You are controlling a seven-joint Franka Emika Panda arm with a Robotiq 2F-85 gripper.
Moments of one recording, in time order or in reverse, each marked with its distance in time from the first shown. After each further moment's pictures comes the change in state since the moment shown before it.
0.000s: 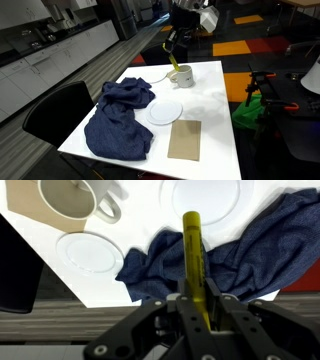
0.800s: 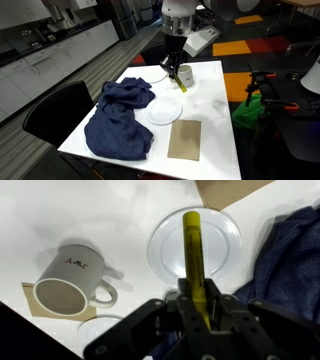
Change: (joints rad) arm -0.340 0.210 0.472 0.139 0.409 -0.210 0.117
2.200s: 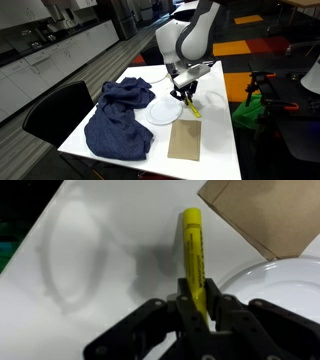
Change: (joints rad) arm -0.176 0.399 0.078 0.157 0.518 -0.073 -0.143
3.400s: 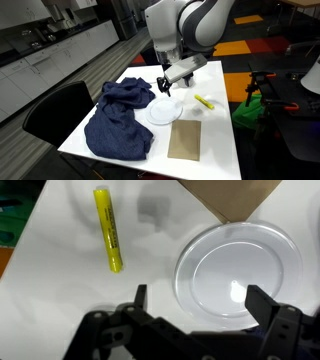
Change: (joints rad) arm 0.169 -0.149 -0.095 0.004 -0.319 -0.042 0.358
